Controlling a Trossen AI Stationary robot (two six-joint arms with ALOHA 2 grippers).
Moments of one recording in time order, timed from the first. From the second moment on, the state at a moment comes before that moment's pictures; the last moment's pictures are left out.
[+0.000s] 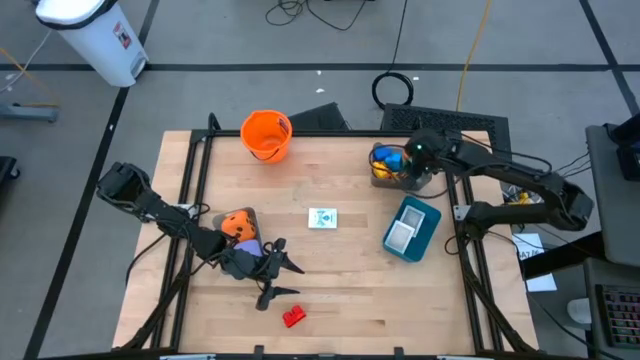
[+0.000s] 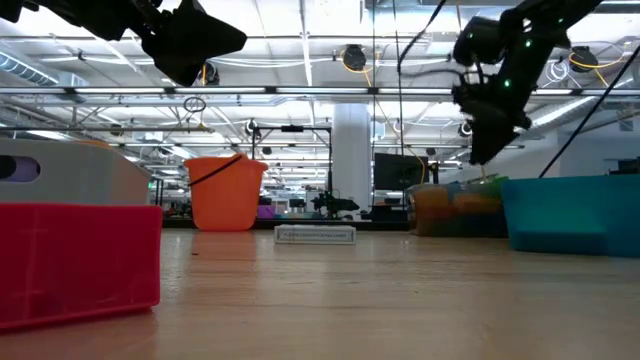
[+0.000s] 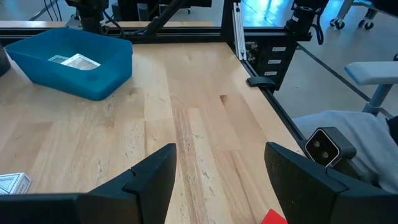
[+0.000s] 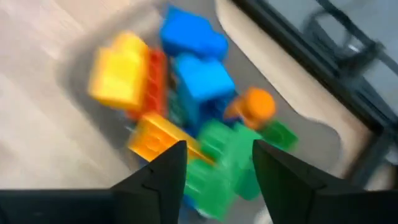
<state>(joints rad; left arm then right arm) -0.54 1.47 0.66 0.47 -0.25 -0.19 -0.62 1.10 0.81 -0.74 0.22 0.12</state>
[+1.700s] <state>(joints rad) -0.76 1.95 1.27 -0.37 -0.35 -1.12 0.34 1.64 0.81 0.36 0.29 -0.05</state>
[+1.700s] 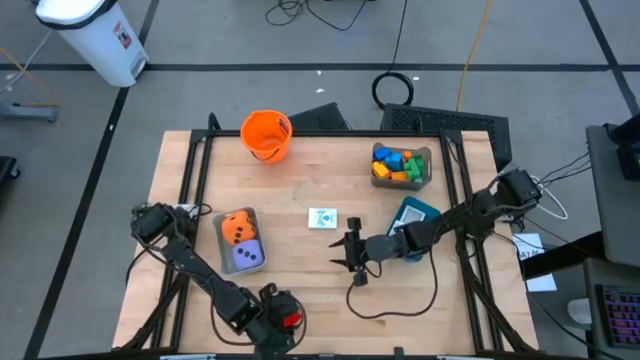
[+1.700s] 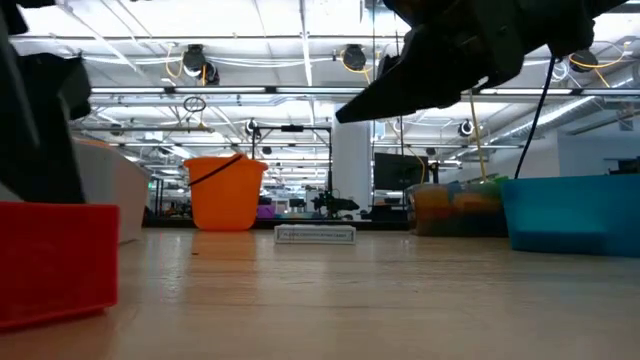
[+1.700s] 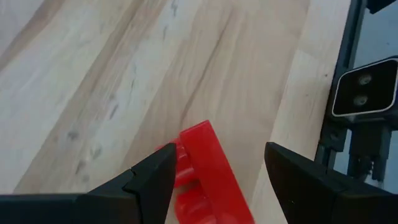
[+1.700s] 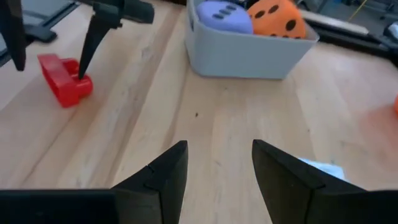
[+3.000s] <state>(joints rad) -0.68 1.71 1.27 -0.66 -0.15 -1.05 0.32 1.63 0.81 0.37 0.28 -0.06</state>
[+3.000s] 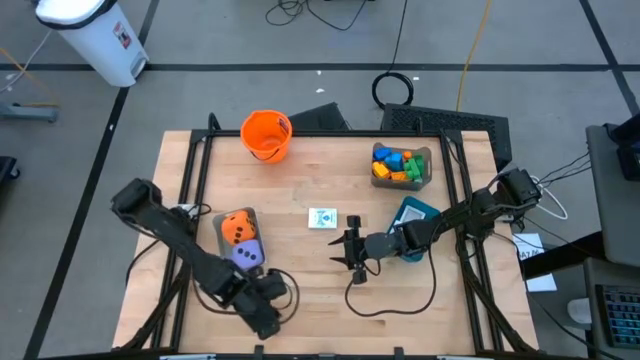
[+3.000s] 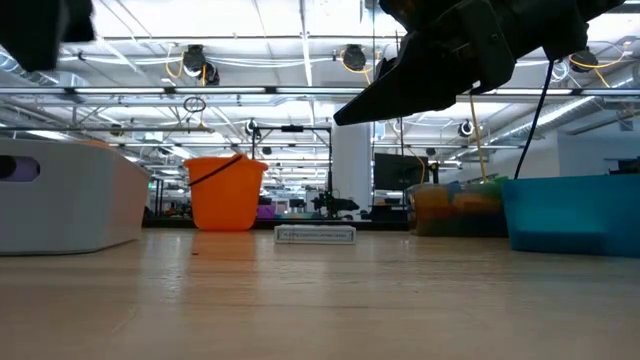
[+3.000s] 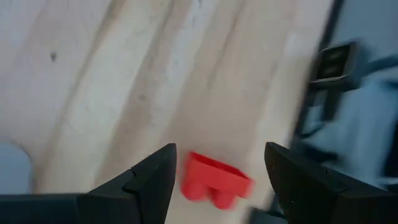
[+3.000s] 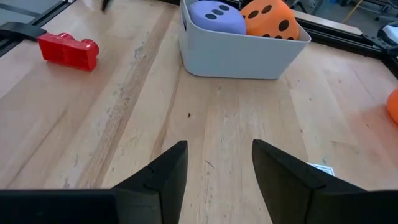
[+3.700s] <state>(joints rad) -0.73 1.85 1.28 -0.69 0.03 -1.97 0.32 1.63 0.81 0.33 0.28 -0.09</state>
